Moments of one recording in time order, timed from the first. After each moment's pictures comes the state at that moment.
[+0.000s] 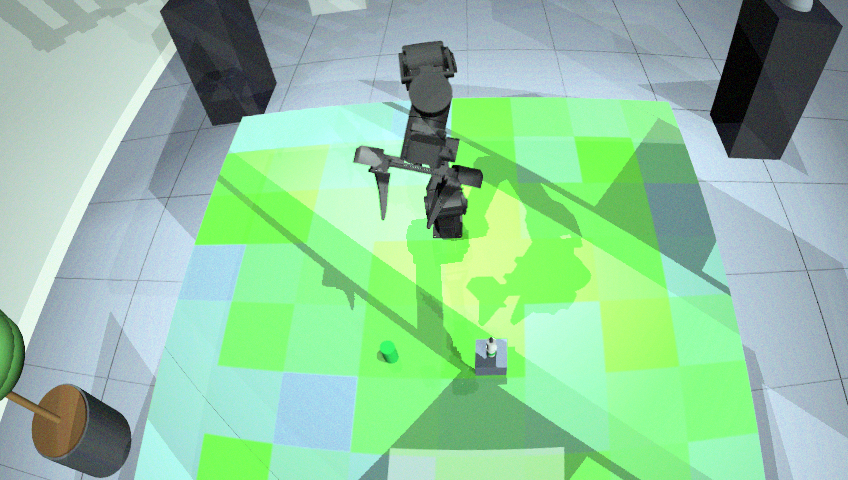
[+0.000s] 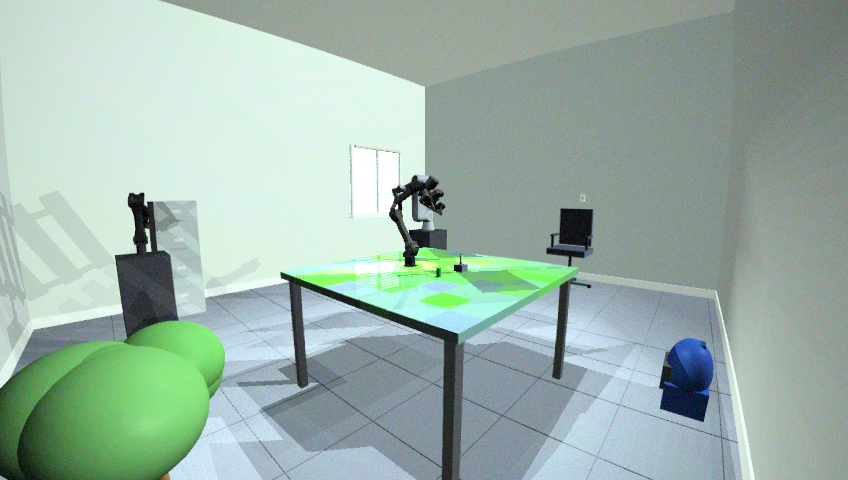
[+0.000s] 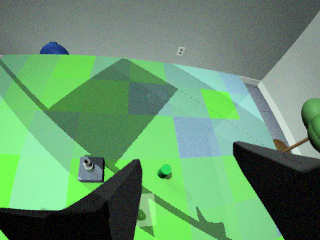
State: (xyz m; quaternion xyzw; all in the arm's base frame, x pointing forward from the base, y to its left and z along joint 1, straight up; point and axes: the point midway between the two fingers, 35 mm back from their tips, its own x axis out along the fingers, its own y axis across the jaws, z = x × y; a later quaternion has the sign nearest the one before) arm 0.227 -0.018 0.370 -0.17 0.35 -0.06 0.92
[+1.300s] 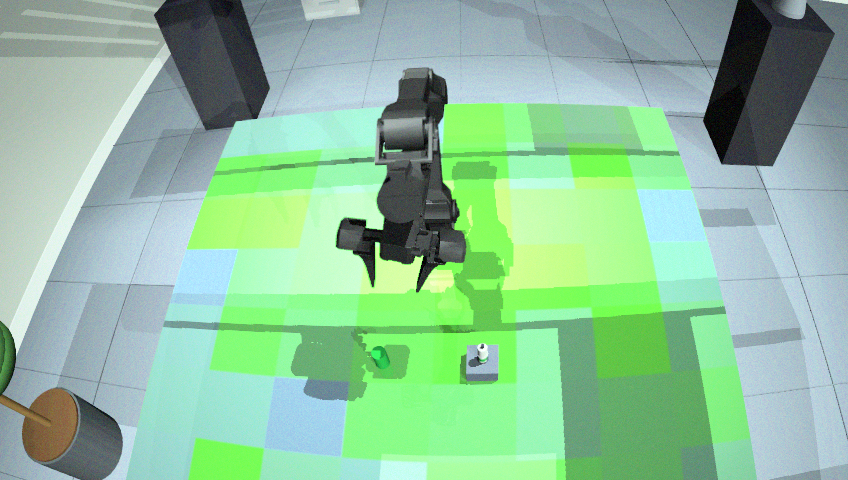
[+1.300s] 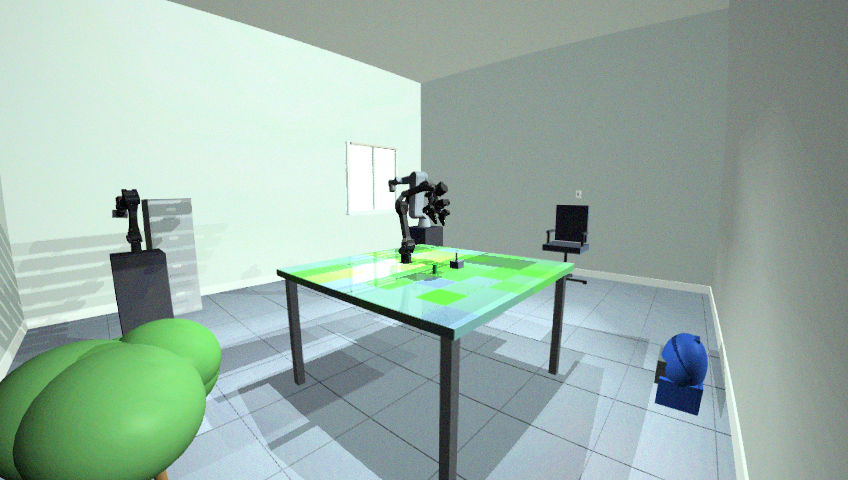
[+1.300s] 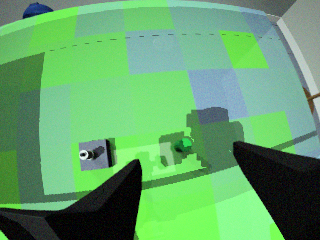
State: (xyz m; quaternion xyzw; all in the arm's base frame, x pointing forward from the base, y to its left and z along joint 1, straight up) arm 0.287 -0.030 0.298 -0.09 0.50 -0.06 0.86
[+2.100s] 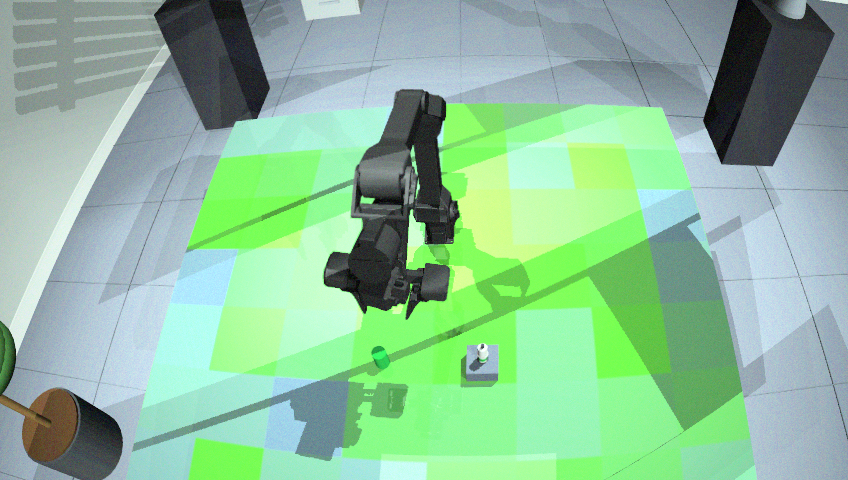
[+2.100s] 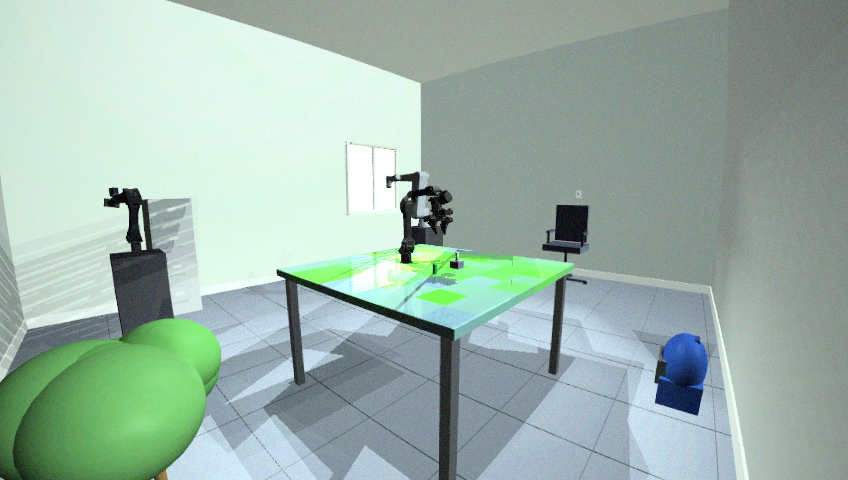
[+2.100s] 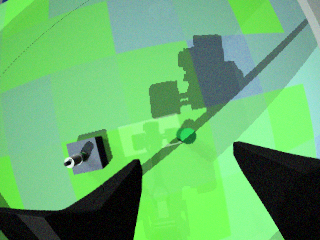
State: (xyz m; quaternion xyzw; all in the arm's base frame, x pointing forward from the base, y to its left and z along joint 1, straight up) arm 0.313 -0.052 0.252 -0.03 0.58 -0.07 0.81
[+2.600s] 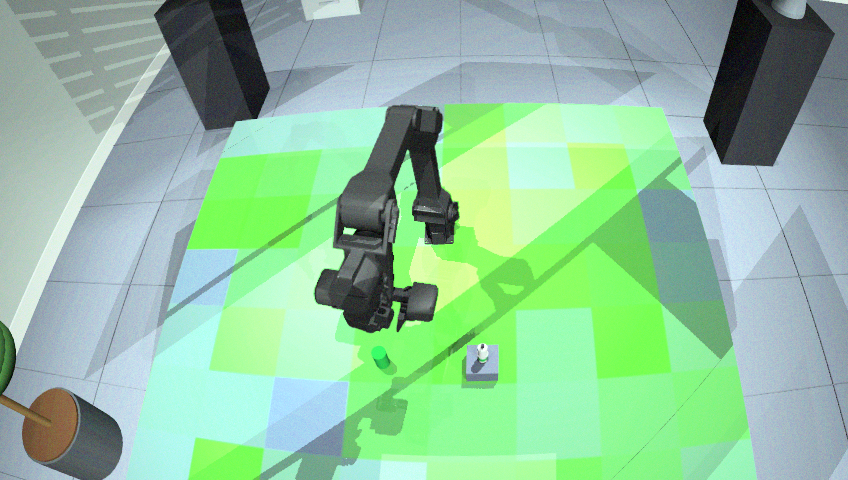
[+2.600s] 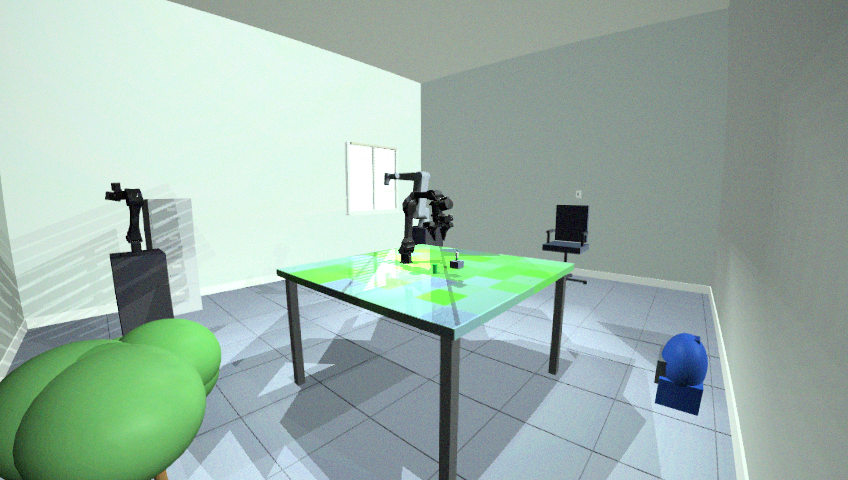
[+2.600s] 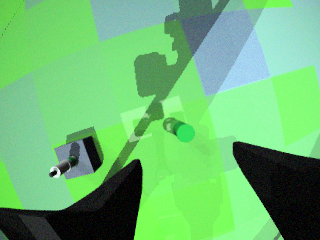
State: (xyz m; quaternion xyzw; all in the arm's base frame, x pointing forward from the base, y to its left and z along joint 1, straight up) arm 0.323 -0.071 0.223 0.00 0.62 -0.08 0.78
